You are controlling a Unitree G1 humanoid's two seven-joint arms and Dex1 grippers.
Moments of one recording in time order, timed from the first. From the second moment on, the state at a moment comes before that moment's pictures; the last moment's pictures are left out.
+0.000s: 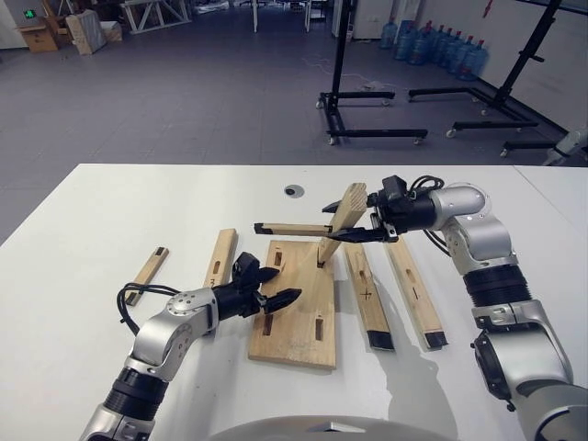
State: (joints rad) left arm -0.06 0.37 -0.24 -0.12 -0.45 0.57 -0.67; right arm -0.63 -0.53 0.08 0.29 0.40 0.15 1.48
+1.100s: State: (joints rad) left arm -0.07 0.36 -0.26 -0.09 -0.40 0.52 -0.65; right arm -0.78 -0.52 0.19 0.58 0.41 0.21 1.50
